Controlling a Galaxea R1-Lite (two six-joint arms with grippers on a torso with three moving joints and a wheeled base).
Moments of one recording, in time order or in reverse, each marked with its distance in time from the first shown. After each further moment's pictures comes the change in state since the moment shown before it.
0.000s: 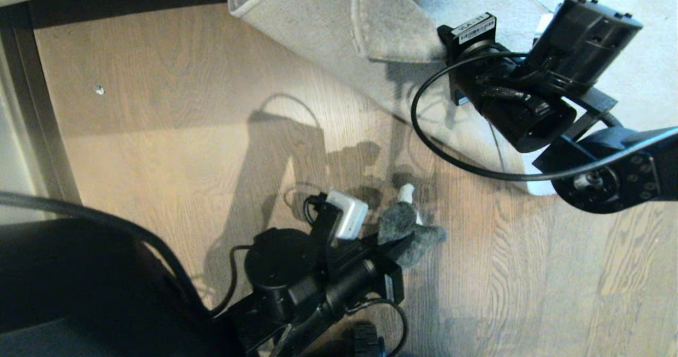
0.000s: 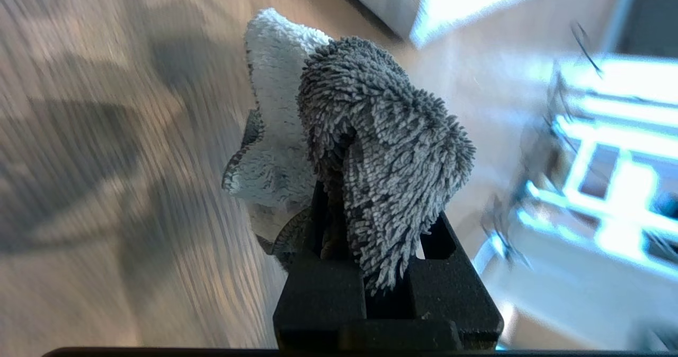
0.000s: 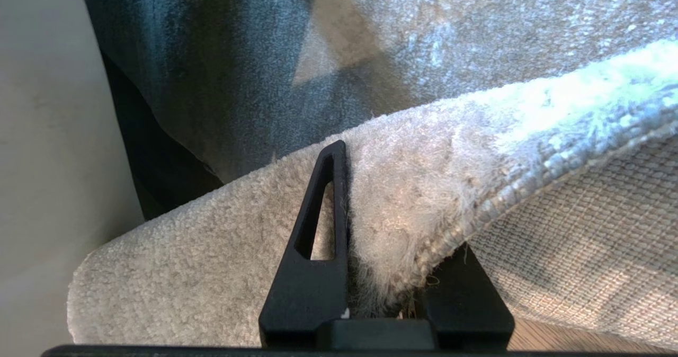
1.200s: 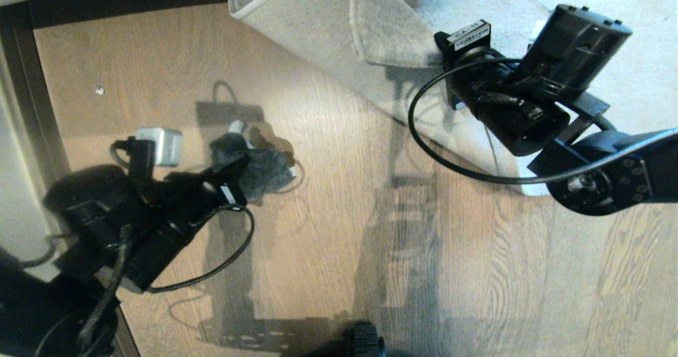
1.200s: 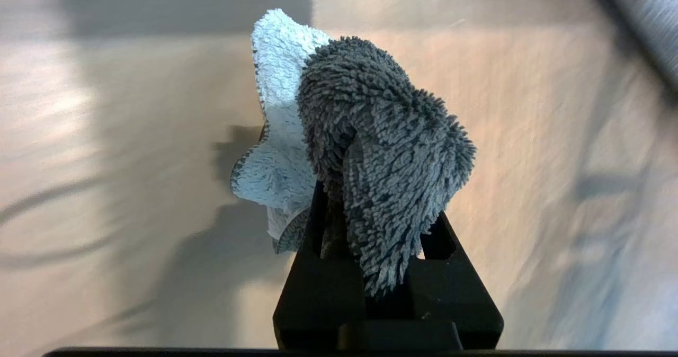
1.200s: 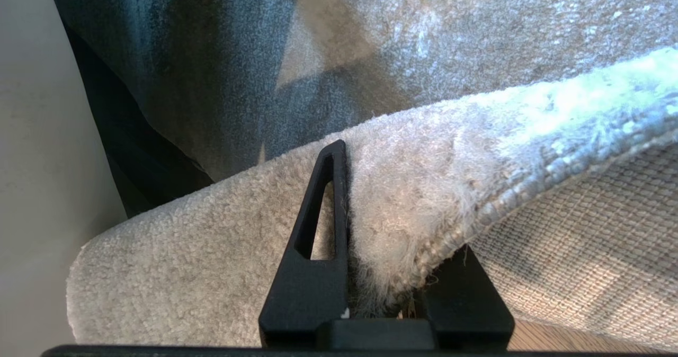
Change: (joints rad) left arm 0.574 -0.332 0.224 0.024 0.028 0.083; right arm 0.001 0.012 0.009 0.000 0.000 -0.001
